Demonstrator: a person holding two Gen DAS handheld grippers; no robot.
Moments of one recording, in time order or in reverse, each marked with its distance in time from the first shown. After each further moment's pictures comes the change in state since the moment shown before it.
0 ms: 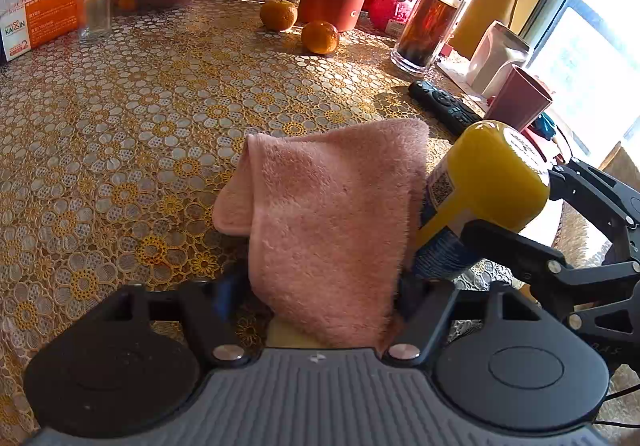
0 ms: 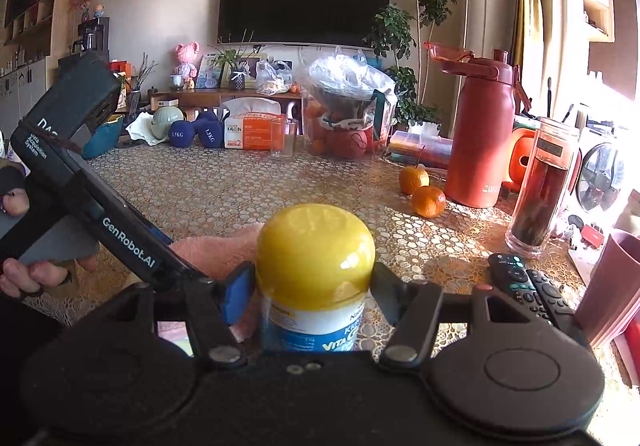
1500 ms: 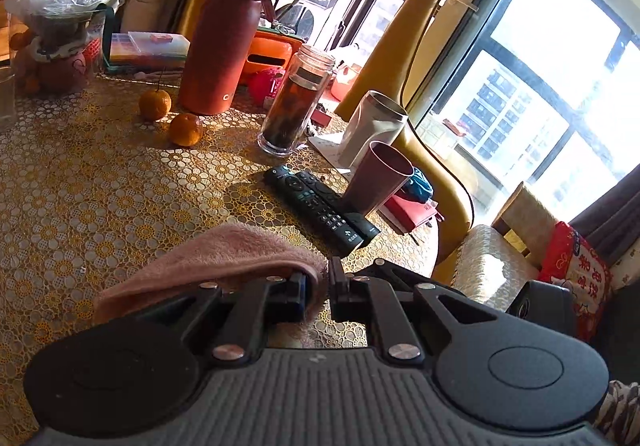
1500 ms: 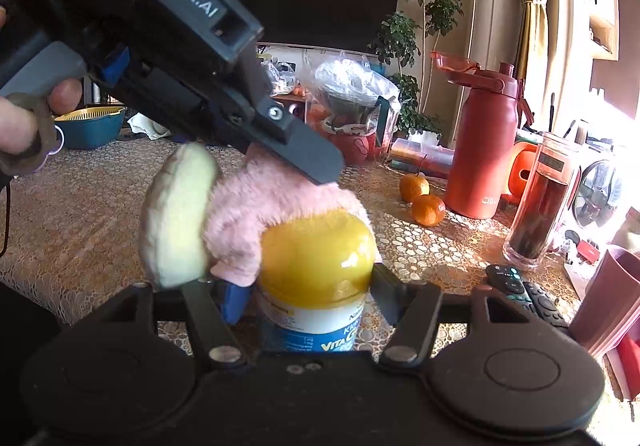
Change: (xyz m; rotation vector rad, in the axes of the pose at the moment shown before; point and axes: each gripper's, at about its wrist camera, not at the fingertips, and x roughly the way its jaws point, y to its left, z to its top) left arm -0.046 -0.086 0.042 0.071 -0.157 -0.230; right arm 0.005 0.007 0.001 -0.059 -0.007 -0.024
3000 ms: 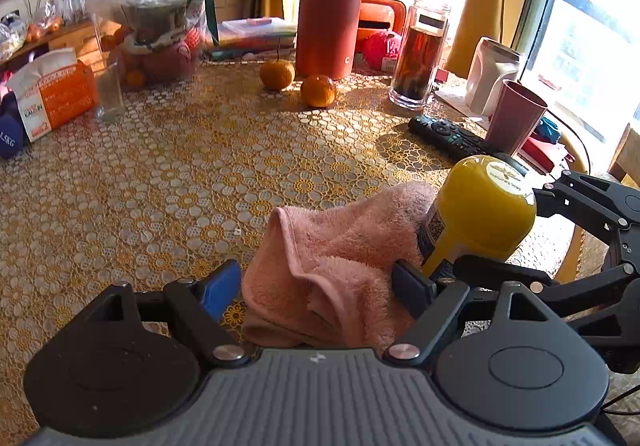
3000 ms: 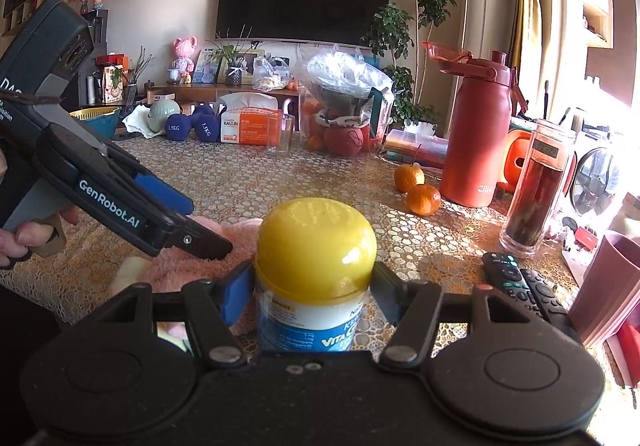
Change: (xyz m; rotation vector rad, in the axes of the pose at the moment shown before) left arm 0.004 0.071 -0.040 0.078 0.058 0.334; right arm -0.004 -0.005 -0.003 0.037 0.015 0.004
